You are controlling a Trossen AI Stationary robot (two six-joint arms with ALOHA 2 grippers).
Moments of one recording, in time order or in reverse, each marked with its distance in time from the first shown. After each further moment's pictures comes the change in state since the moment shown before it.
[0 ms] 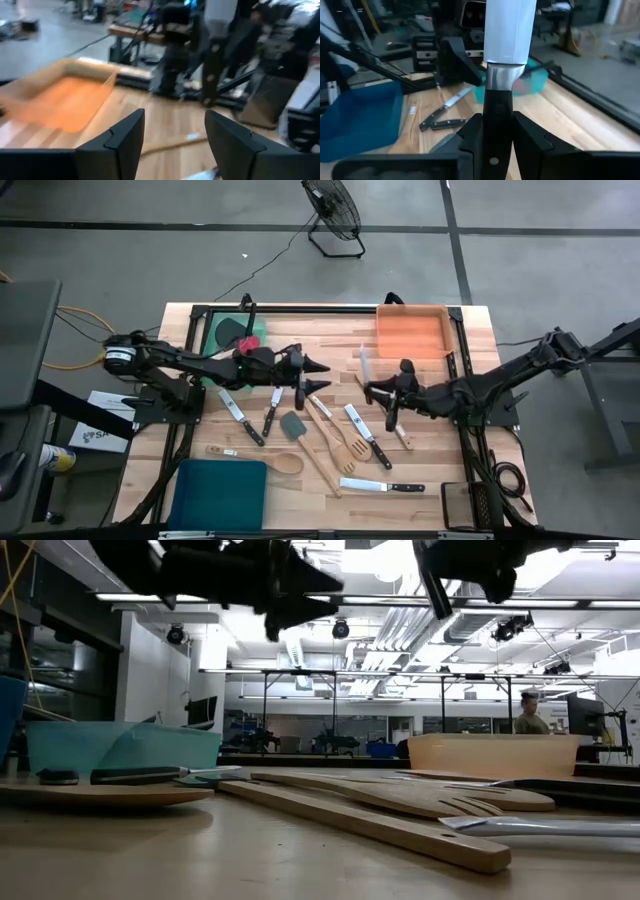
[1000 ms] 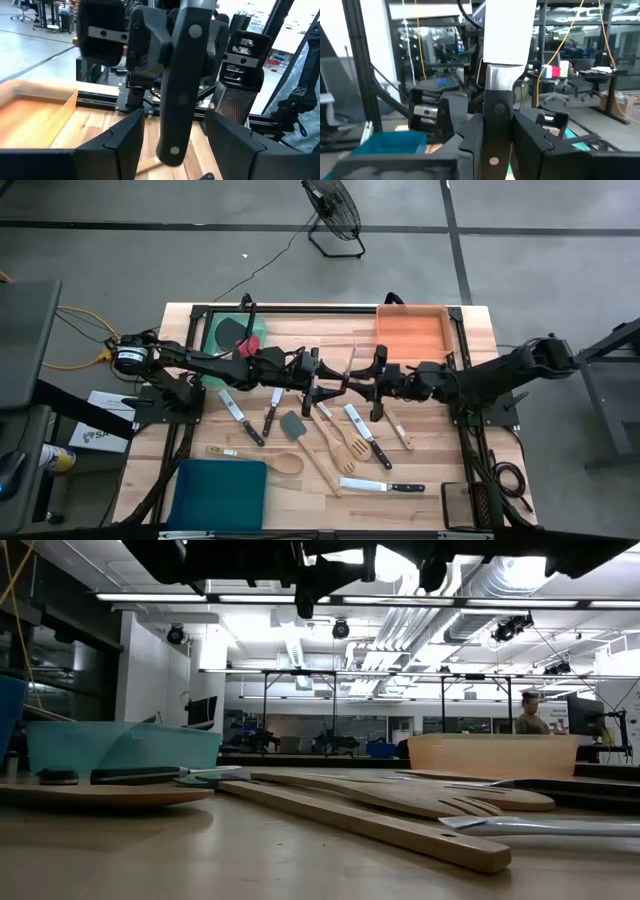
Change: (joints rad) left arm -0.031 0.081 0.138 0.013 0.128 -0.004; right arm -0.232 0.223 0.000 0.598 -0.429 -0.236
